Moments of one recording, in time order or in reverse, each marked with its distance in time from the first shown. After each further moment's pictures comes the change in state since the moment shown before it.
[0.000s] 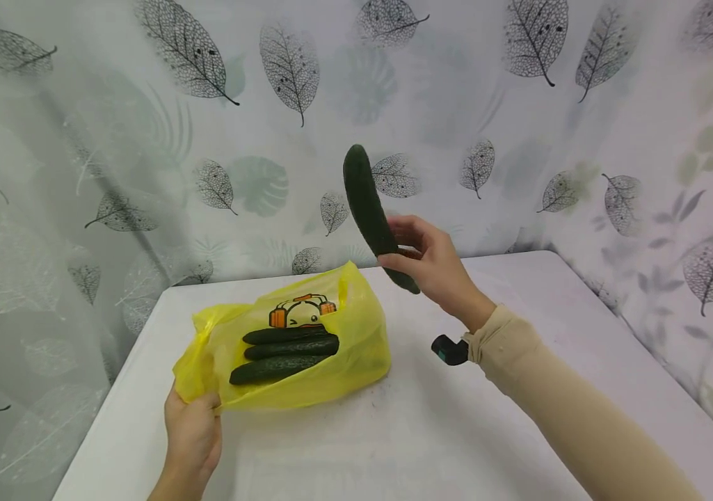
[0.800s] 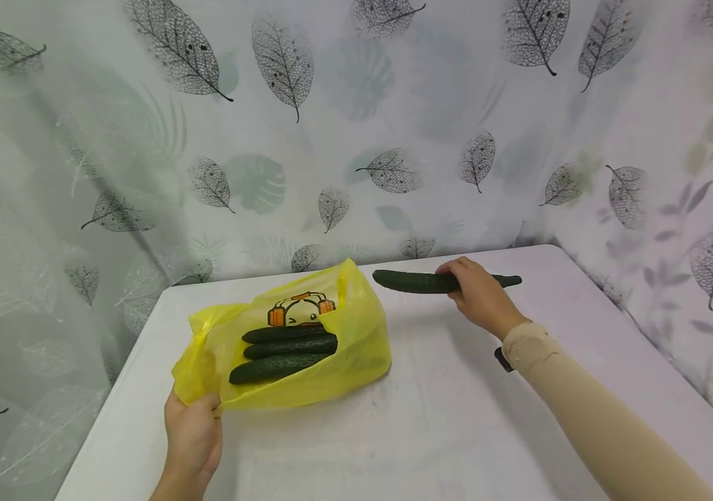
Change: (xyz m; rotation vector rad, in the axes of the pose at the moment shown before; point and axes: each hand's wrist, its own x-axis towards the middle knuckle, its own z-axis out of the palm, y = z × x) left_hand 0.001 -0.004 0.002 0.012 0.018 -0.033; right_hand -0.035 0.115 -0.073 -0.862 -0.133 -0.017
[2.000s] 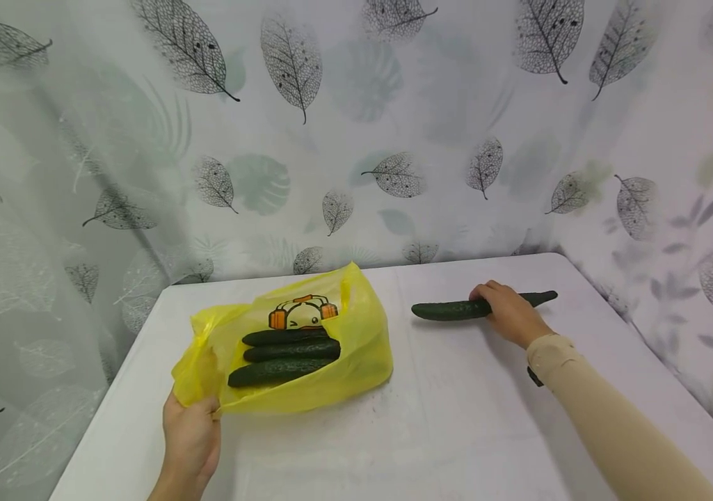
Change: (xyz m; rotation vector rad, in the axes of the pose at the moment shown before) left_hand 0.003 0.003 -0.001 0.005 -0.014 -0.018; right_hand -0.024 0.073 0.013 -0.136 -0.128 0.023
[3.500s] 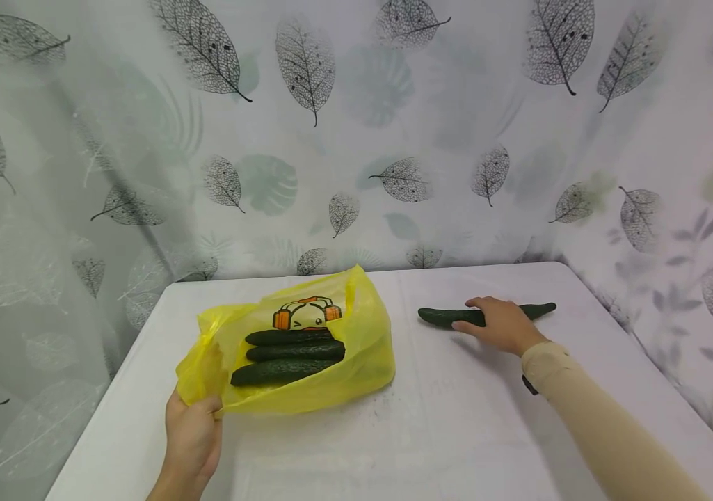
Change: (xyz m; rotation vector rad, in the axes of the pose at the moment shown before) left_hand 0.000 0.002 -0.007 -0.042 -0.016 -0.005; right_hand 0.007 -0.019 0.006 0.010 -0.148 0.147
